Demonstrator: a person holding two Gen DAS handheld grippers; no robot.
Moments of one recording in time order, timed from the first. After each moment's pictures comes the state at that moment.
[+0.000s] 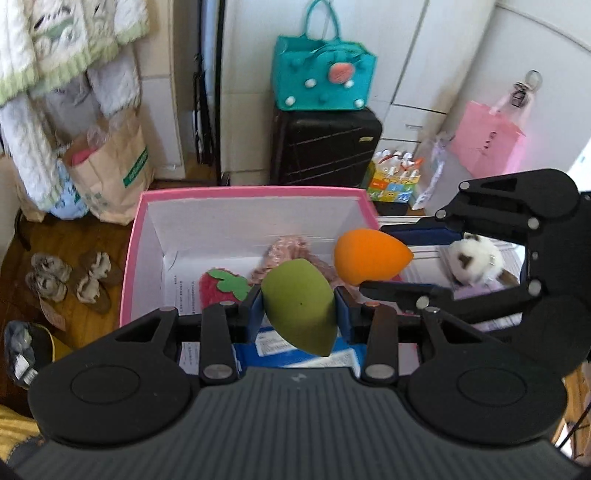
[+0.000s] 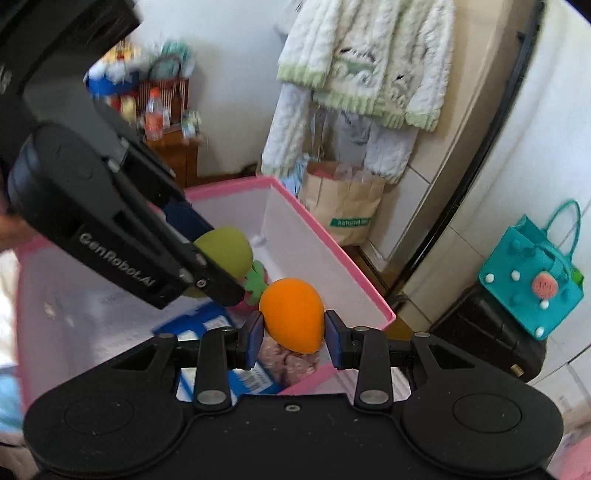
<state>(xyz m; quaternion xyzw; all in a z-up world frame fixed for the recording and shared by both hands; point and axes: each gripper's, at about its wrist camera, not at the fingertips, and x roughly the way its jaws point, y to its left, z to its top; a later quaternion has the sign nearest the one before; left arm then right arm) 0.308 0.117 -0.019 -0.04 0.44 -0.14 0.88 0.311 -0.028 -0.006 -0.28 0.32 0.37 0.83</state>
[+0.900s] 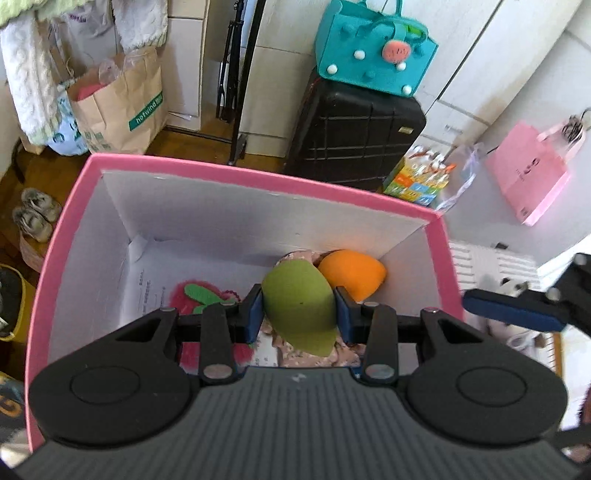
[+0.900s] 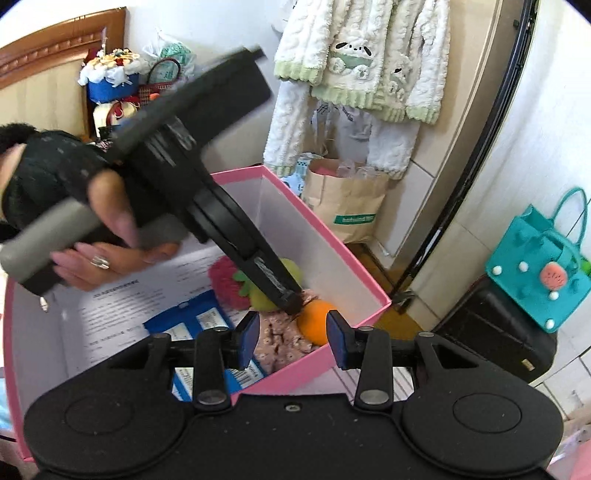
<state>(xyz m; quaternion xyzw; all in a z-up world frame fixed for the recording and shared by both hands) 0.378 0.106 -0.075 -0.10 0.50 -0.09 0.86 0.322 -0.050 -0.012 -0.24 0.32 0.38 0.83</state>
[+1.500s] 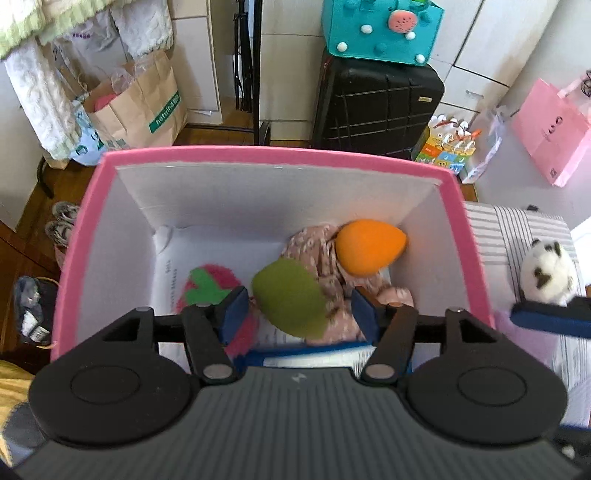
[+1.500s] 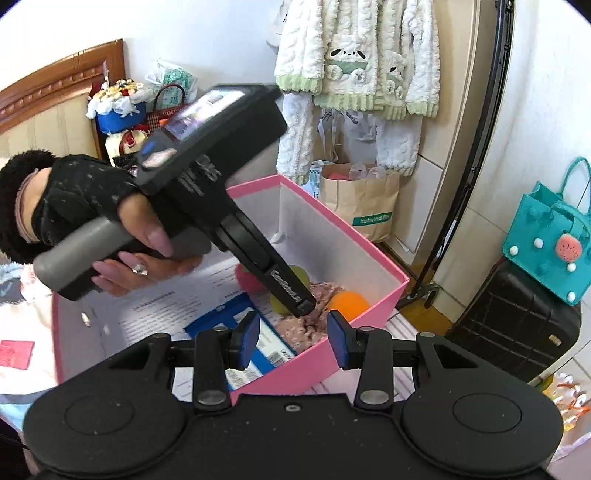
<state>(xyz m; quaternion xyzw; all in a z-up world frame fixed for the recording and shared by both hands) 0.362 0.093 -0.060 -0.02 0.52 -0.07 0.85 0.301 -0.069 -0.005 -0.17 0.34 0.40 0.83</state>
